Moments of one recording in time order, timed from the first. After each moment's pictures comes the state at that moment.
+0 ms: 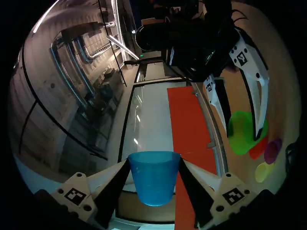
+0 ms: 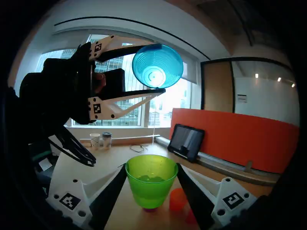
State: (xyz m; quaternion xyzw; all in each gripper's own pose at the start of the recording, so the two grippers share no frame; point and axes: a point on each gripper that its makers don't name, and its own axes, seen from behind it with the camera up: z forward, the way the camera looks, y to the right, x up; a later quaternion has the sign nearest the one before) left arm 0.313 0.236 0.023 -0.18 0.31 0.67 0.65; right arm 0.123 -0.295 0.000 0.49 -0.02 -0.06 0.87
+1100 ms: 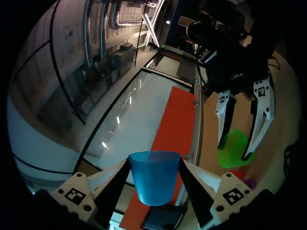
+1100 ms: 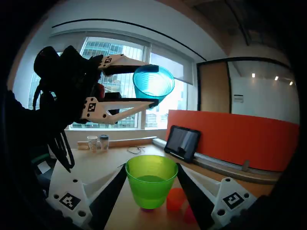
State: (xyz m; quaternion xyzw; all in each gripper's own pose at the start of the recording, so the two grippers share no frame) left arm 0.285 0.220 0.052 -0.25 0.19 0.51 0.80; right arm 0.130 -0.280 0.002 0.47 -0.01 -0.05 0.88
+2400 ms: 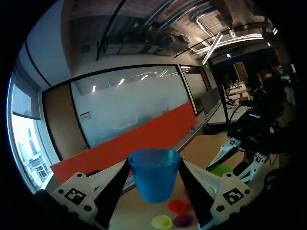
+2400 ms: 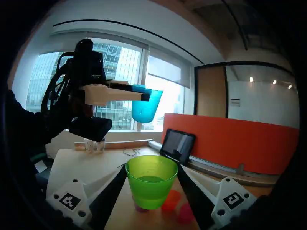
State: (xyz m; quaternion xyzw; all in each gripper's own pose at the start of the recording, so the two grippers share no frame) left arm 0.280 0.180 0.072 -0.31 0.03 0.16 0.94; right arm 0.141 -0.265 0.003 0.46 0.00 -0.05 0.89
